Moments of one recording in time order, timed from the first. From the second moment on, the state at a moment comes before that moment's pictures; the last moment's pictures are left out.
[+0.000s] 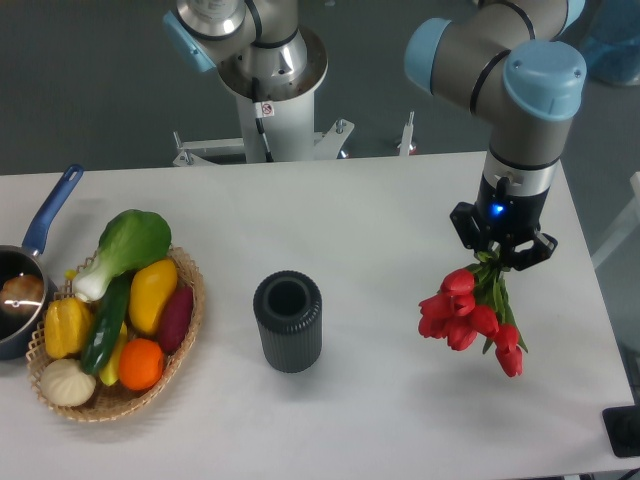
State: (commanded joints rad) arm 2.74 -1.91 -1.47 -1.12 1.45 1.32
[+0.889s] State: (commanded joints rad) arm 2.78 -1.81 -1.47 -1.12 1.01 1.18
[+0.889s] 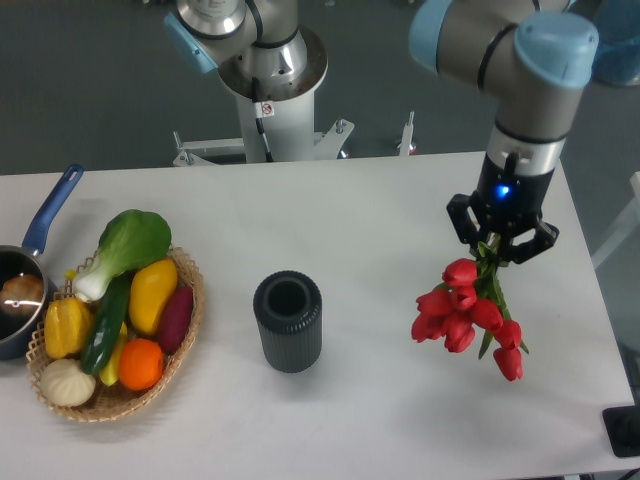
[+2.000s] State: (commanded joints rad) arm 2.84 -1.65 -1.65 -1.04 0.25 1.02
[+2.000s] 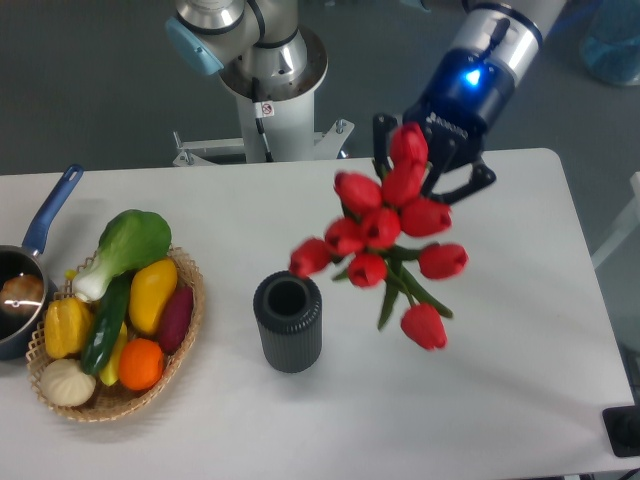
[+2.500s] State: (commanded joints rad) arm 2.83 -1.71 -1.72 -1.04 -0.08 1.10
